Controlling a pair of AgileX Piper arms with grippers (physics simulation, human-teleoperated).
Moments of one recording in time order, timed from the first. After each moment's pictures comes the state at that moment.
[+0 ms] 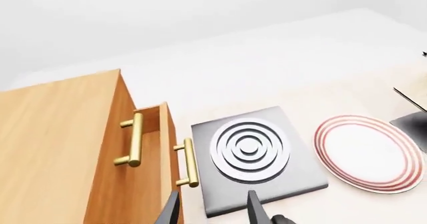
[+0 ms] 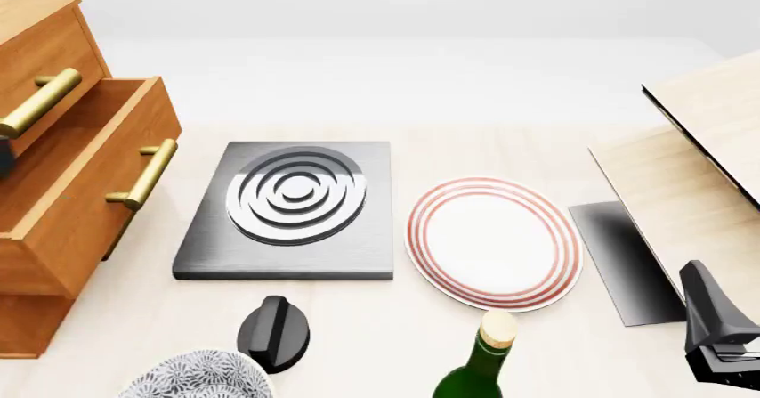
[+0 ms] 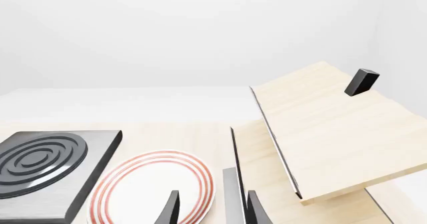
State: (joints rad) left arm -0.17 0.40 -0.79 0.66 0.12; right arm -0.02 0.01 0.00 -0.01 0.01
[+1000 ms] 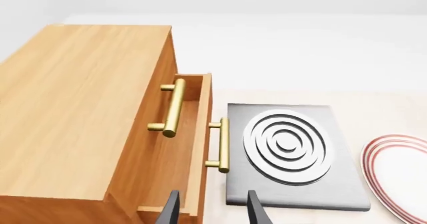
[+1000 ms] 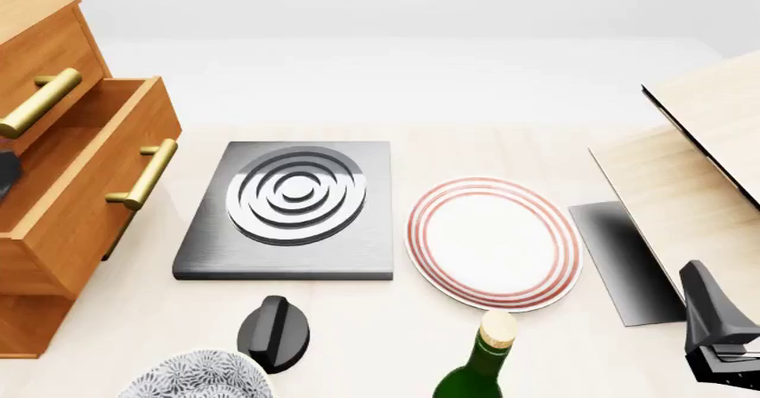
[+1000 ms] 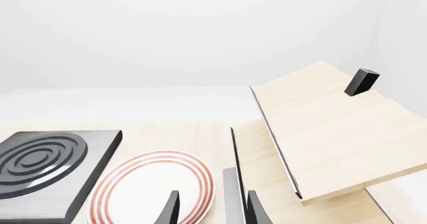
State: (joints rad) left arm 0.06 0.47 -0.68 0.57 0.02; right arm -0.02 0.01 0.00 0.00 0.01
